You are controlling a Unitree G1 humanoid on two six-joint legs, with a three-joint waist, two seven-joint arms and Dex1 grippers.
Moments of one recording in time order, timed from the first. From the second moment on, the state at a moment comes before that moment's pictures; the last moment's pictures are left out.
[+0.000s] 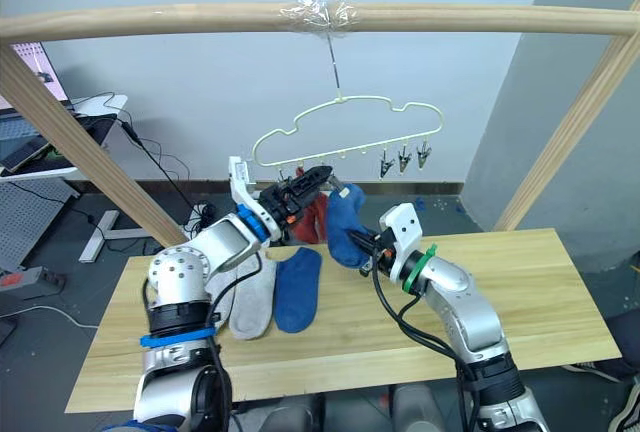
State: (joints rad) left arm -0.53 0.19 0.31 0.03 -1.02 0.98 -0.21; right arm -0.27 -0.19 0.18 -0.13 0.26 0.38 0.57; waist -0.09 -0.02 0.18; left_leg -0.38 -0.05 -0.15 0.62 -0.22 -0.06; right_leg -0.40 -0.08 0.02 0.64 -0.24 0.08
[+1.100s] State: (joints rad) left arm -0.04 0.46 0.05 -0.36 -0.47 0.20 -0.70; right arm -0.34 -0.10 0.07 -0.22 0.14 0.39 0.21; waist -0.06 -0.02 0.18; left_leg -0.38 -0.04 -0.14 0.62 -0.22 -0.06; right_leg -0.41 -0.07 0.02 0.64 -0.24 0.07
